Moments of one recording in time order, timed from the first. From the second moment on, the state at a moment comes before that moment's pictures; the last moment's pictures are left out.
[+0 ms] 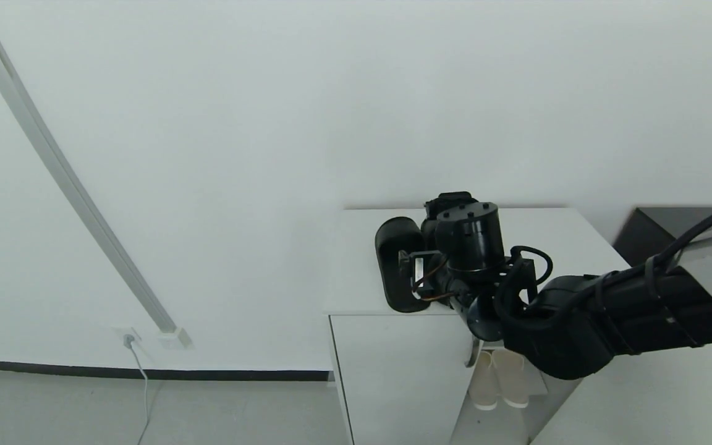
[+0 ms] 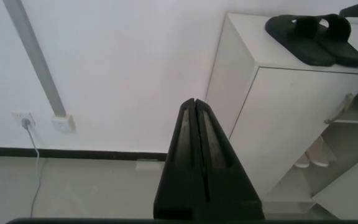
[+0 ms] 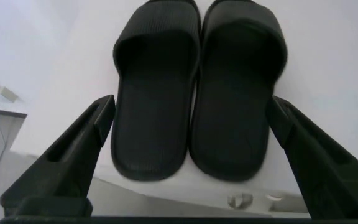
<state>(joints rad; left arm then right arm) 0.00 0.00 0.00 0.00 0.01 -0.09 0.79 2.02 -1.21 -0.53 -0.62 0.21</state>
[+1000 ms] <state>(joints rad) 0.00 0.00 0.00 0.00 0.01 -0.09 0.69 2.27 -1.38 -0.63 -0.58 0.17</state>
